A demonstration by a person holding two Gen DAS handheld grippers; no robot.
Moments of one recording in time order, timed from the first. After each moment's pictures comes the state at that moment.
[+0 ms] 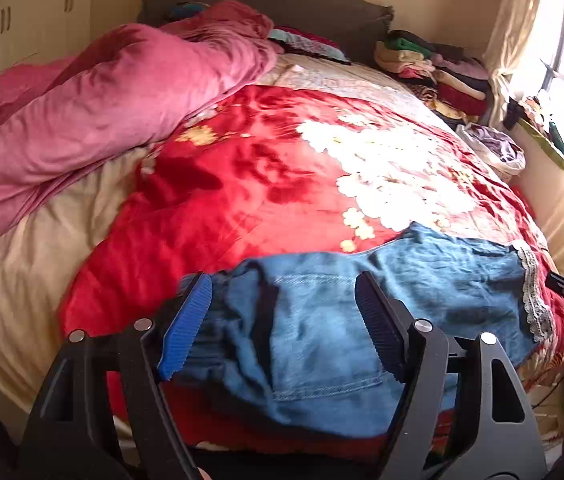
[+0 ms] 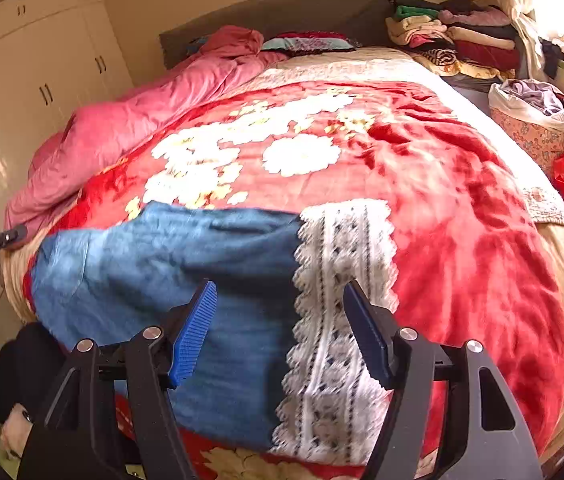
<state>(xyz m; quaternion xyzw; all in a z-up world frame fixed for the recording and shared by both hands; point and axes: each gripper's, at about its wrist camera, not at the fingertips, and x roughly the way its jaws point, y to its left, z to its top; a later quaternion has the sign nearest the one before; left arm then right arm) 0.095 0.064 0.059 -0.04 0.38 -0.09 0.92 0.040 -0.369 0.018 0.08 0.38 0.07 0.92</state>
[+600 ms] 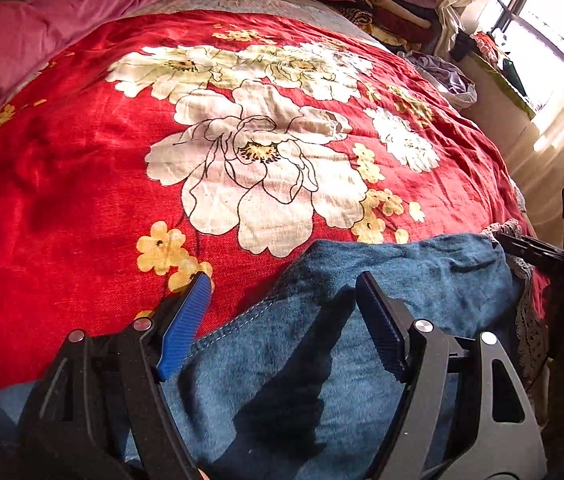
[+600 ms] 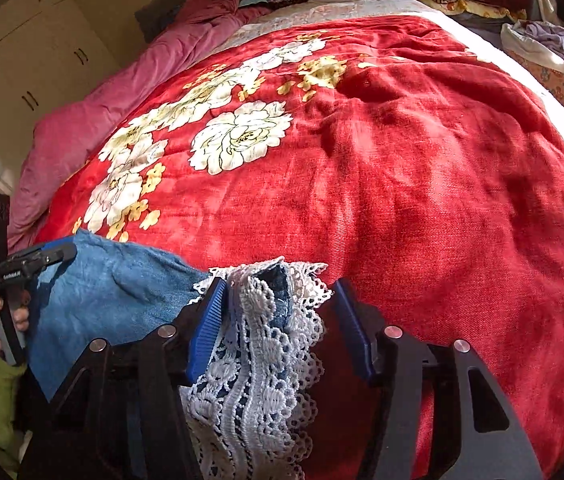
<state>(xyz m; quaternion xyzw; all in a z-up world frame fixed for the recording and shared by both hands) 0.230 -0.077 -0.032 -0.03 0.49 -0.23 0.84 0.144 -0.428 -0.039 0.12 0.46 0.10 0.87</state>
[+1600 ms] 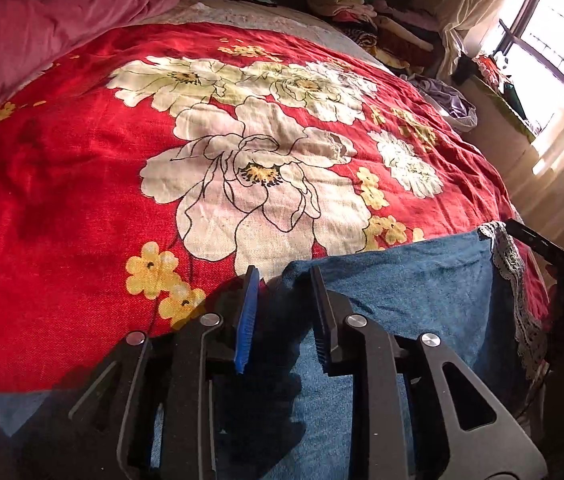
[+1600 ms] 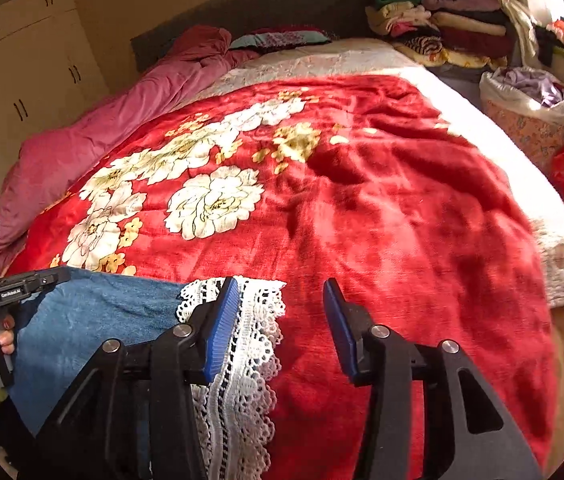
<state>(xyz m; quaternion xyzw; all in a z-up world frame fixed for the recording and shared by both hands) 0.230 -0.075 -0.028 -0.06 0.45 -0.21 0.86 0.146 -0.441 -0.001 0.07 0.38 0.04 0.92</state>
